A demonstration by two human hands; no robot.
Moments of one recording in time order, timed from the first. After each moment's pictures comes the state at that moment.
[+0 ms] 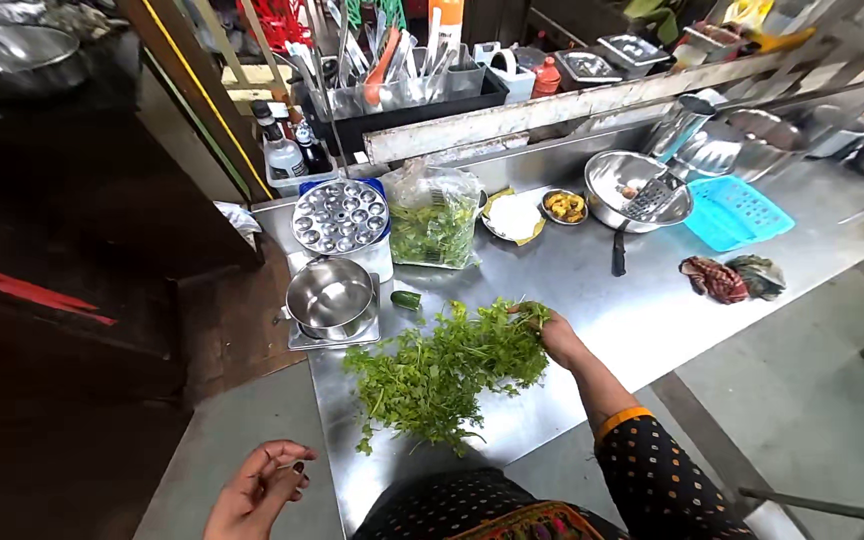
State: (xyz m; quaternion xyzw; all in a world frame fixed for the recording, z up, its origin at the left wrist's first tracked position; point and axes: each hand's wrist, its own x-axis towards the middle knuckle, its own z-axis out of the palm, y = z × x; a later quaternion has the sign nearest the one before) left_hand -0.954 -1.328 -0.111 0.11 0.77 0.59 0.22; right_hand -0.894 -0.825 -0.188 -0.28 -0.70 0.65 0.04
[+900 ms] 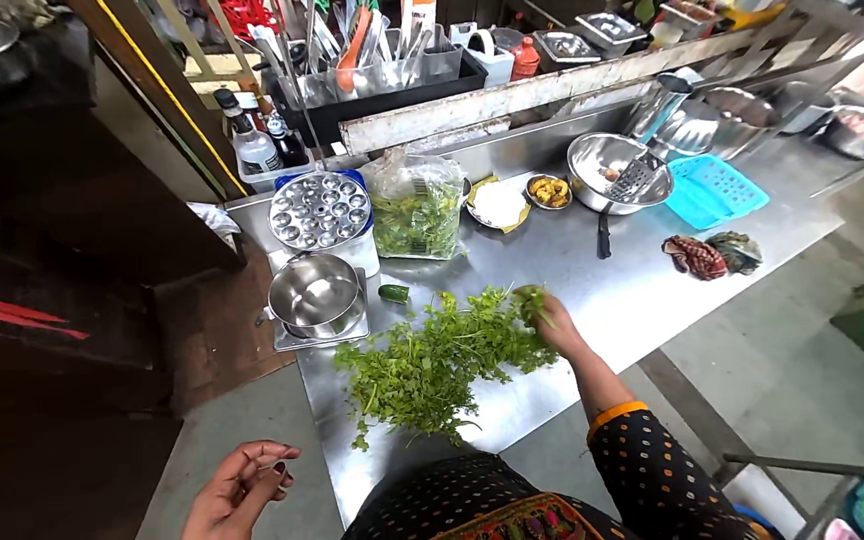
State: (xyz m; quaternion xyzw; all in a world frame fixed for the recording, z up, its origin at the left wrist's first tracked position) left_hand -0.964 -1.338 -0.112 0.11 0.76 0.60 0.22; right_hand -0.873 -0.815 -0.196 -0.21 -0.83 0.50 0.13
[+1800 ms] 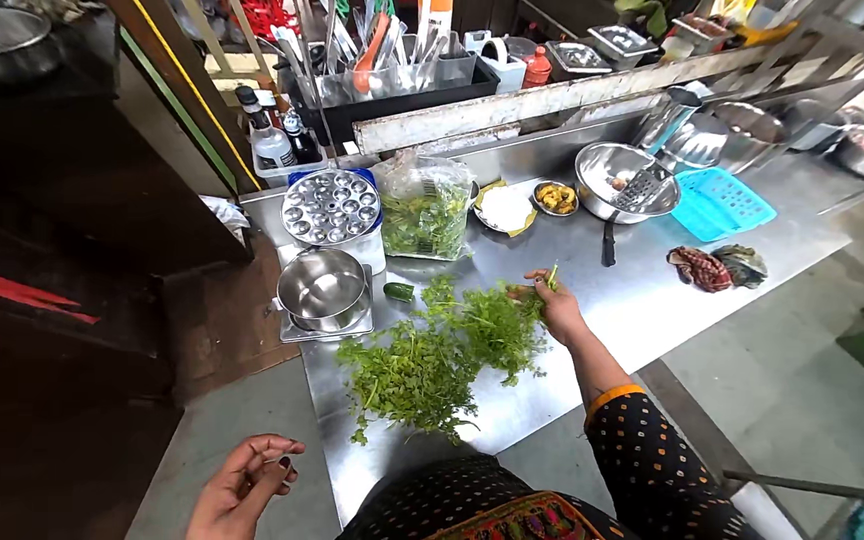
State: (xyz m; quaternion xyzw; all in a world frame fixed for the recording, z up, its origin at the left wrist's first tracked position) left_hand -0.952 -1.338 -0.112 0.10 0.76 0.60 0.21; right_hand -0.901 -0.806 -0.179 -0.27 -0.66 0.68 0.16
